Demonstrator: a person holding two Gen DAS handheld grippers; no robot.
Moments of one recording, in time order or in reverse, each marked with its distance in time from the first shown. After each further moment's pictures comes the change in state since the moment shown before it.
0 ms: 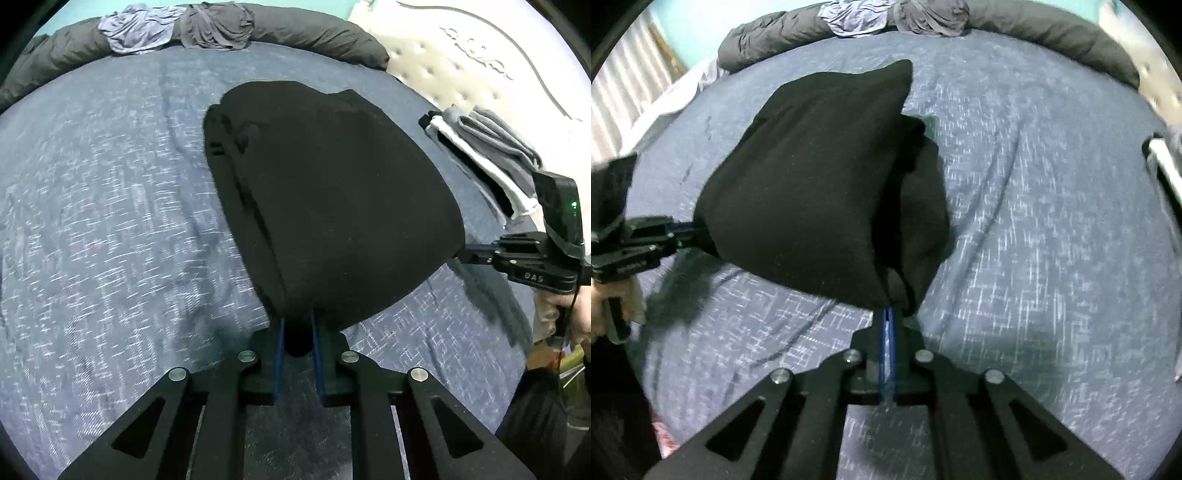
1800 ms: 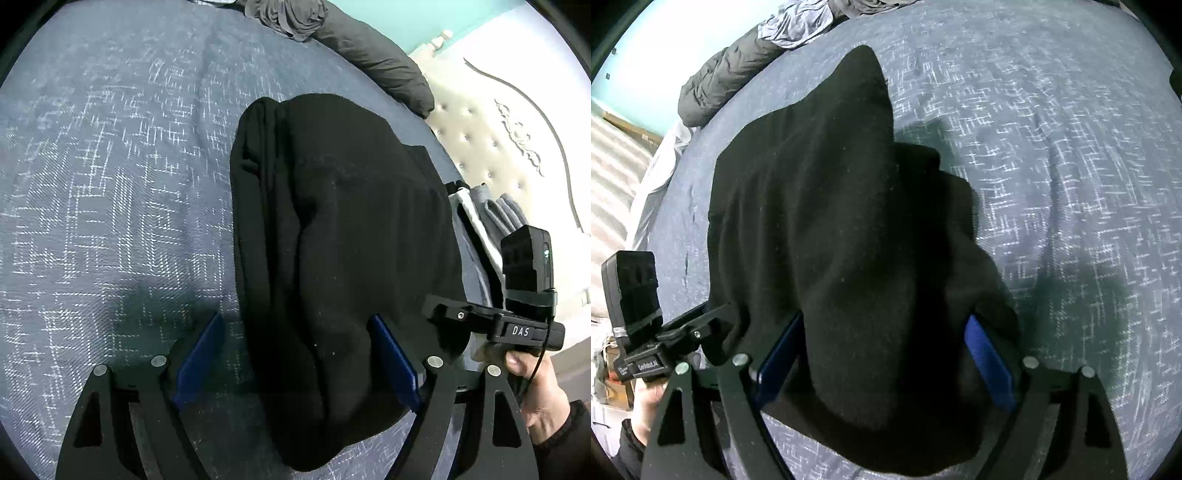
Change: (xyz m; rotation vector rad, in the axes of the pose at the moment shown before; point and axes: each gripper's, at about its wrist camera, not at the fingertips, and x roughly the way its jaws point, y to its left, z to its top) left arm 0.056 0.044 0.042 -0.314 -0.029 -0.169; right arm 0.072 -0.014 0.079 0.280 0.063 0.168
